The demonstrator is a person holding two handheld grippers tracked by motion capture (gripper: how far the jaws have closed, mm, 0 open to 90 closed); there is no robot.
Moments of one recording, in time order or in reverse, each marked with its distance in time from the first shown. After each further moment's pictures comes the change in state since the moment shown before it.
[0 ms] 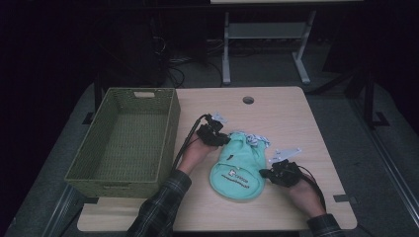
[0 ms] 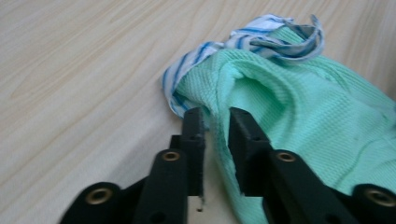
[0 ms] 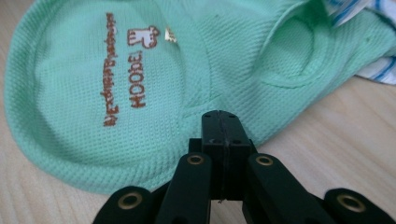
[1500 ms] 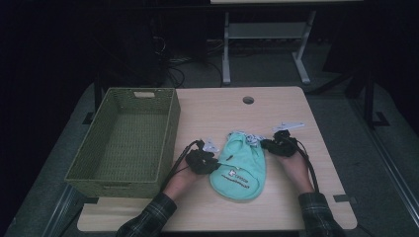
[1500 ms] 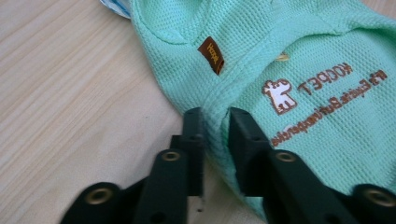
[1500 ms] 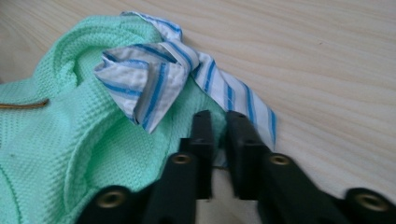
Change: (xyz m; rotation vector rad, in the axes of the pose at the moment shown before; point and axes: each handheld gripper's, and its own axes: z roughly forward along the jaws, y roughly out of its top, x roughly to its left) left arm -0.044 -0.064 -0.029 0.072 0.006 0.102; right arm -0.080 0.033 0.034 -0.123 -0.119 0.236
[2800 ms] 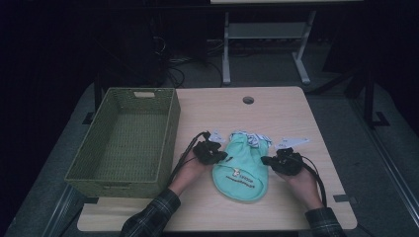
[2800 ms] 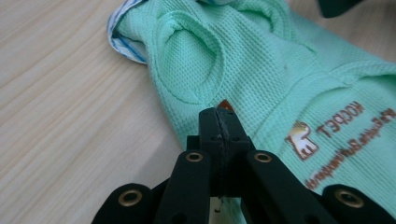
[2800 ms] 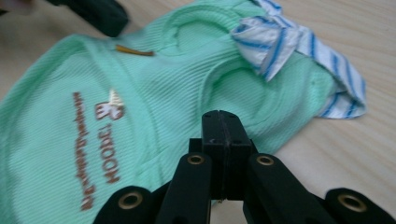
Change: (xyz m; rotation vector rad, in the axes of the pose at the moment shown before) left arm 0.013 0.026 0.020 -0.059 -0.032 -0.007; right arm 0.047 -0.029 -0.049 0.018 0.094 -0.114
